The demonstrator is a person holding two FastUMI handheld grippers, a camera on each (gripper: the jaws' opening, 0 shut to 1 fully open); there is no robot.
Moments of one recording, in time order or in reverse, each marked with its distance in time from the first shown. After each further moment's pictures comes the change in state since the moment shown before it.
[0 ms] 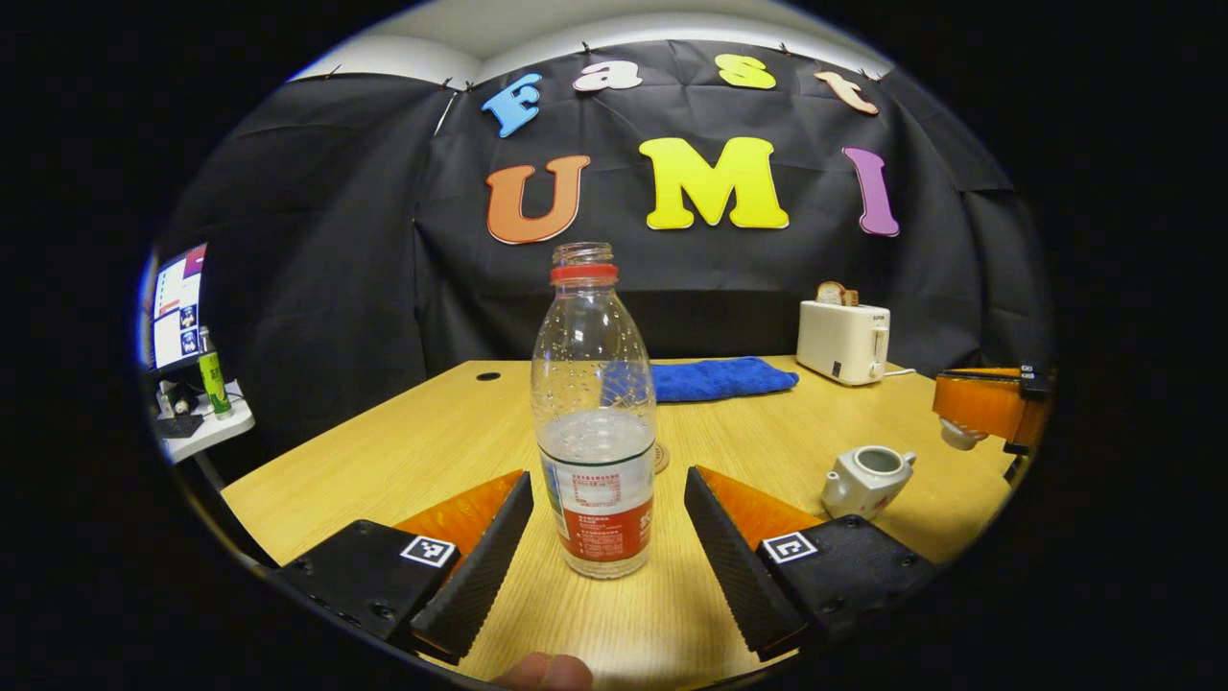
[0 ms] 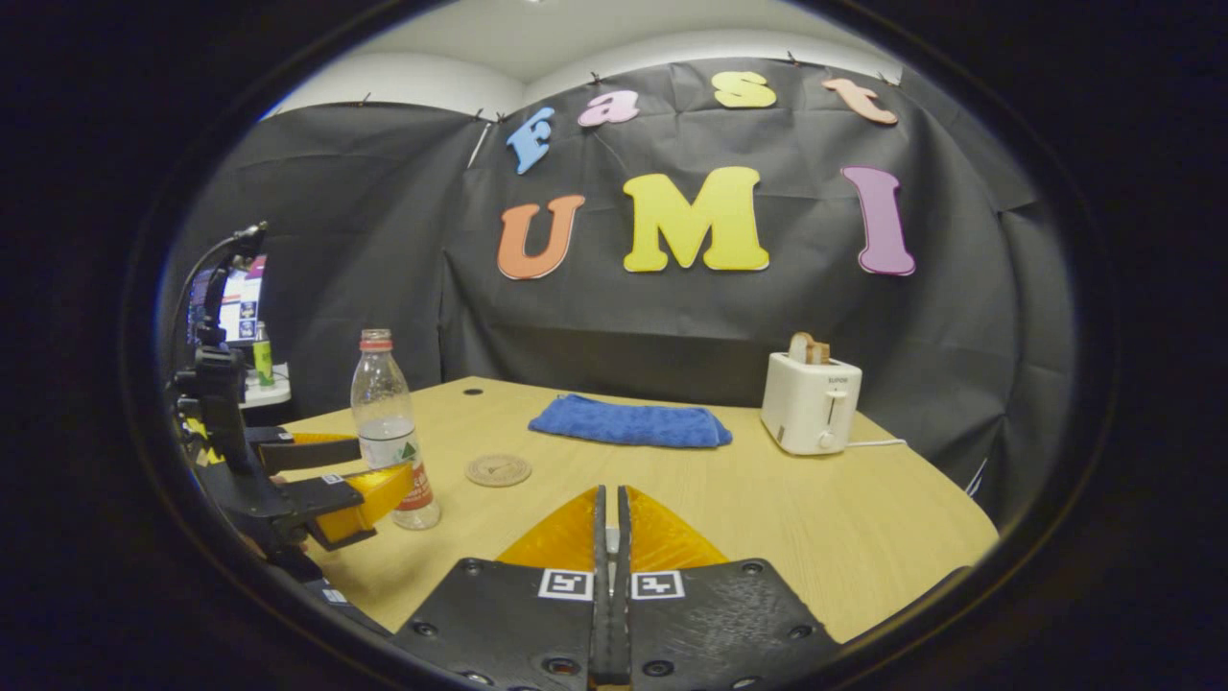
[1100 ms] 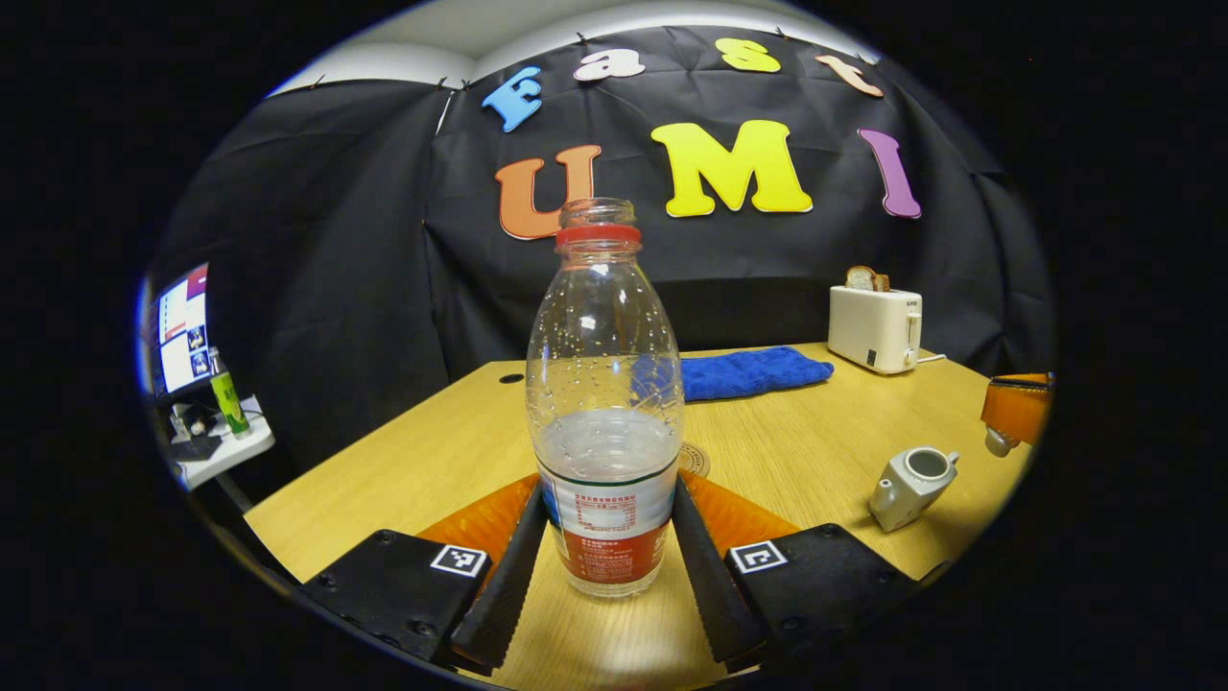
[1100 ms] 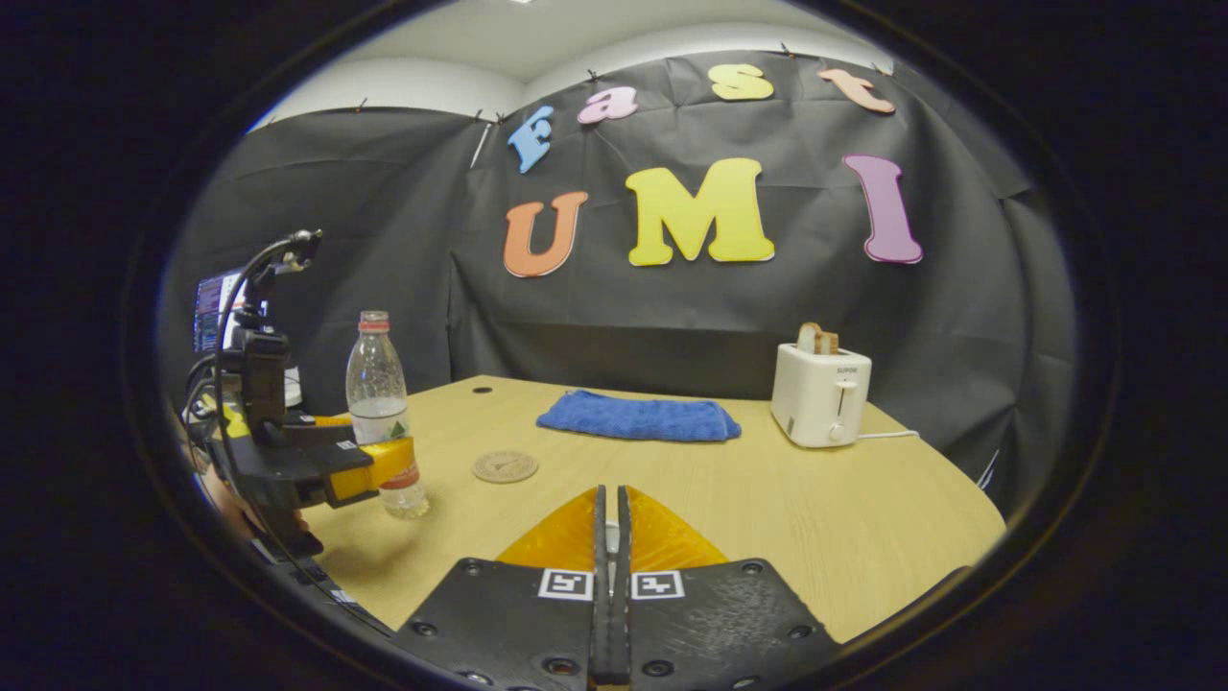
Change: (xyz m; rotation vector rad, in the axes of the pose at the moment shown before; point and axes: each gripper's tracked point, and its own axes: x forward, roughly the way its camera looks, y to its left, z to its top) left arm 0.012 0.027 0.017 0.080 0.038 0.069; right arm 0.003 -0.005 -0.007 0.028 0.017 0.040
